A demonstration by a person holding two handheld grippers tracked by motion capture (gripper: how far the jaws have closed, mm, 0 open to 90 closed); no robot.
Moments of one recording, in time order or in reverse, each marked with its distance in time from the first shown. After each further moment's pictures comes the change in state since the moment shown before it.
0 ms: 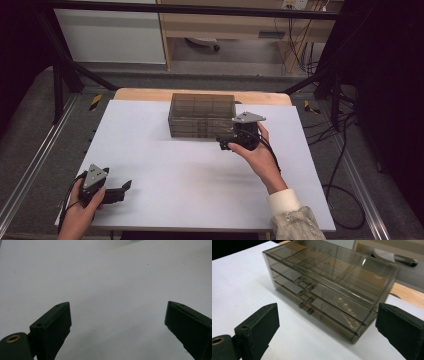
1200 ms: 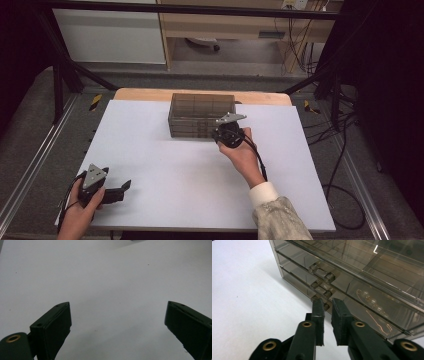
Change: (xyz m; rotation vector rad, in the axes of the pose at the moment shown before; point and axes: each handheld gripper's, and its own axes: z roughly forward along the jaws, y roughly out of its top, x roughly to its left) left arm 0.001 0.000 -0.001 -0.007 0.001 0.001; right arm 0.020 -0.001 0.041 0.114 0.058 -0.021
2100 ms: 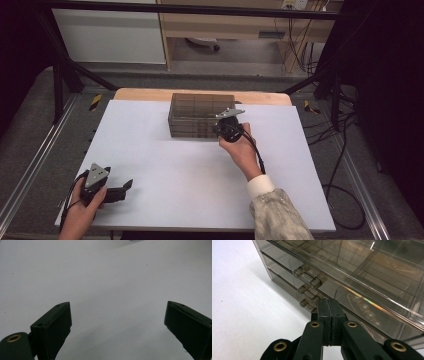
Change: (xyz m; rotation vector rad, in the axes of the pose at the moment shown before) left arm -0.002 0.002 0.003 0.005 -0.001 0.001; right arm -0.012 0.008 0.014 0.024 -0.024 0.004
